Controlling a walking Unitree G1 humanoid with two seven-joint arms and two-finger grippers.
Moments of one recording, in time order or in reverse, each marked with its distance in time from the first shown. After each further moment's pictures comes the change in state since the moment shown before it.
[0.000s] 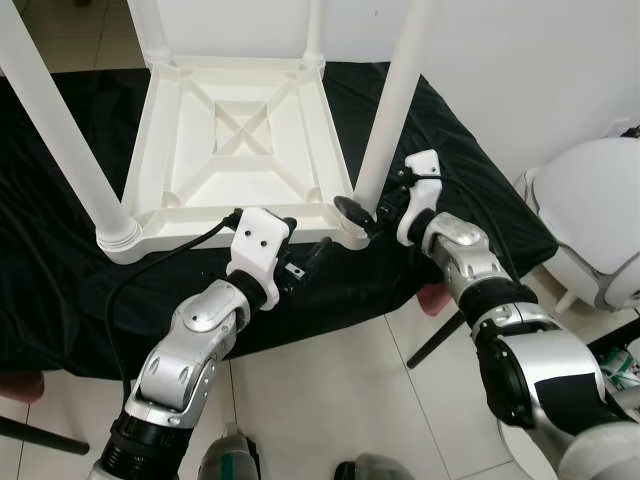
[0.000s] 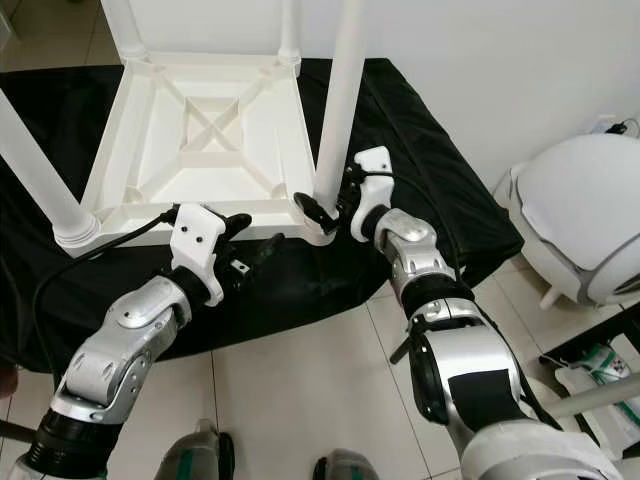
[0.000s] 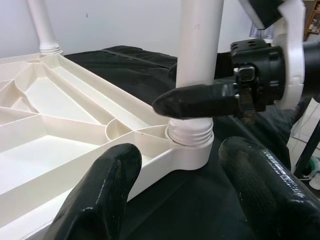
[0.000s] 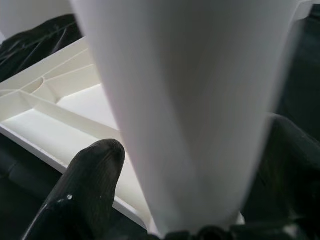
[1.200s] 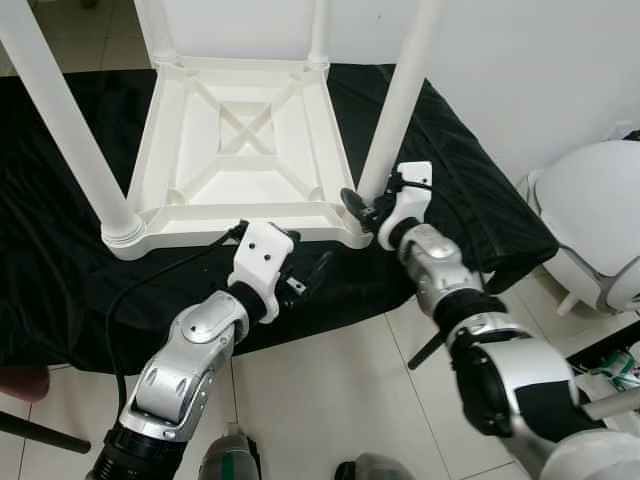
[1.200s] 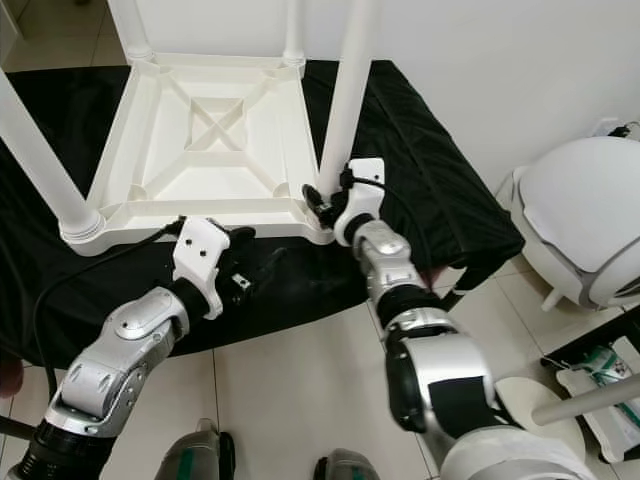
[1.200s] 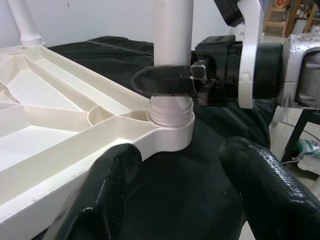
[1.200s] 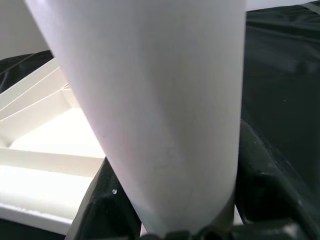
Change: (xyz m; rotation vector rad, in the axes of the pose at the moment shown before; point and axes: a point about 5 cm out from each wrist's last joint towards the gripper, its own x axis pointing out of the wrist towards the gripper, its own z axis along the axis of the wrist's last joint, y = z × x) left arm -0.006 -0.005 -0.010 0.020 0.055 -0.022; right arm 0.010 0.017 -0.015 0.141 -0.058 -0.344
